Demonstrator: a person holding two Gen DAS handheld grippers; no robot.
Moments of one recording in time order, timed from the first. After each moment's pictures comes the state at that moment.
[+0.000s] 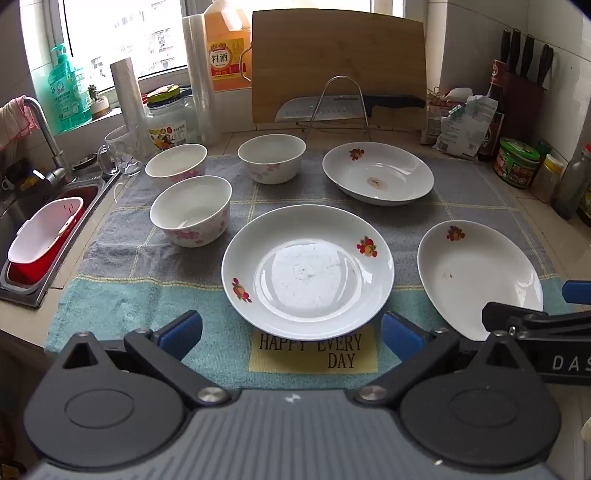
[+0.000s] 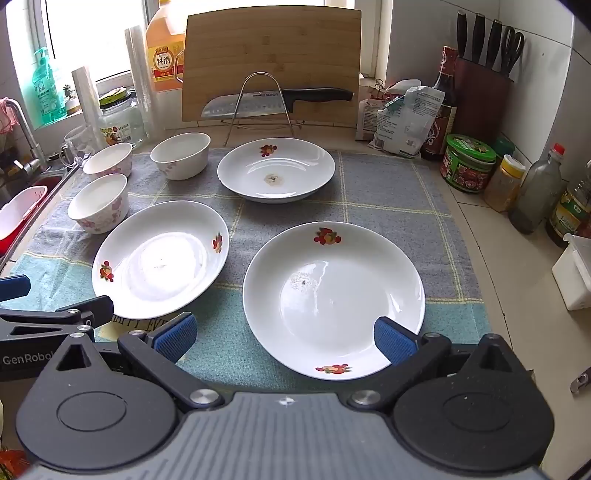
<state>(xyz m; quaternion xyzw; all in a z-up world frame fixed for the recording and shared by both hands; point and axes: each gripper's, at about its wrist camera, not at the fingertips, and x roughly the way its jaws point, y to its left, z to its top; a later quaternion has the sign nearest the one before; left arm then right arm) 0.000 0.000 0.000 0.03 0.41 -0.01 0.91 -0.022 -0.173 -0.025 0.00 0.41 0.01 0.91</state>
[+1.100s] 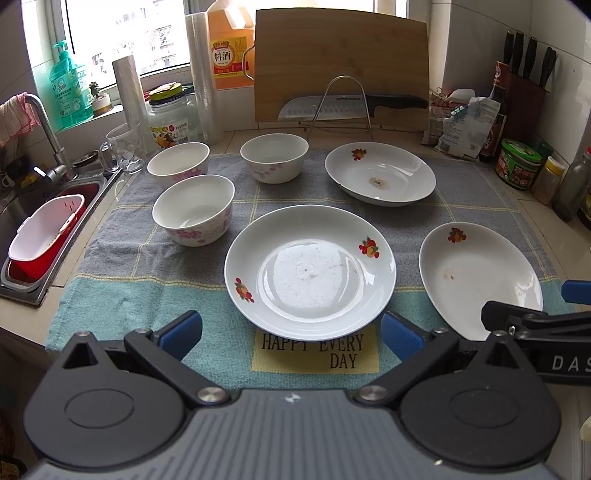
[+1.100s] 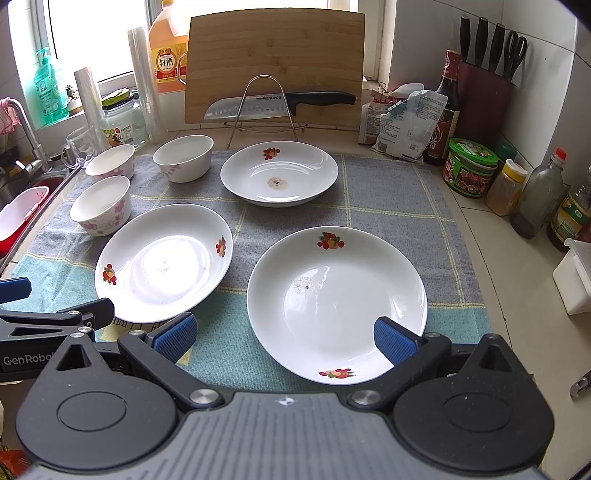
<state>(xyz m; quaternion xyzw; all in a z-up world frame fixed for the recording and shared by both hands) 0.001 0.001 -0.001 0.03 0.41 -0.01 0.91 -0.020 -0.170 -0.022 0.00 0.41 0.01 0.91</state>
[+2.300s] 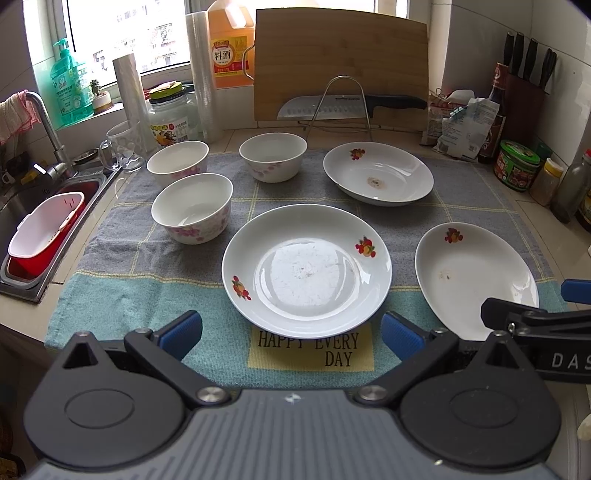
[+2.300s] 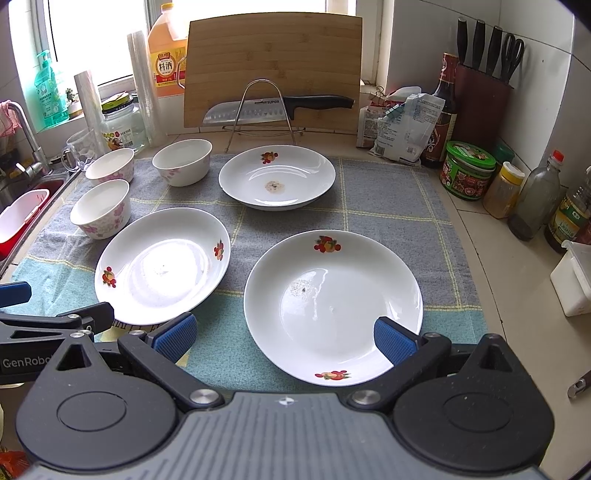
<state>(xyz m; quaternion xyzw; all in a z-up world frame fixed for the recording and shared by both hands) -0.001 -0.002 0.003 0.03 0.41 -0.01 0.91 -0.023 -0.174 -0.020 0.00 0.41 0.01 0.91</state>
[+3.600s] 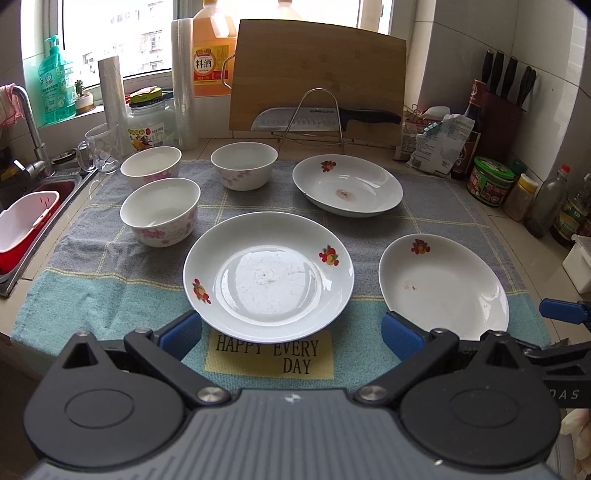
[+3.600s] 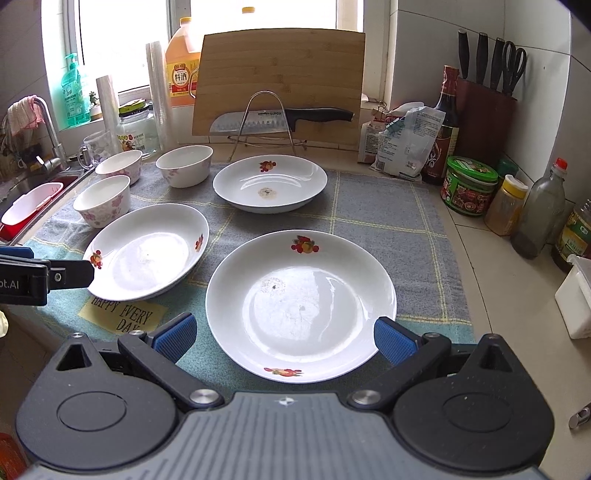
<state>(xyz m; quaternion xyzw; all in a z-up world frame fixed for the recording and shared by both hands) -0.009 -0.013 -0.005 -0.01 0.39 -0.05 0.92 -0.041 -0.225 -0.048 -0.02 0.36 0.06 0.93</state>
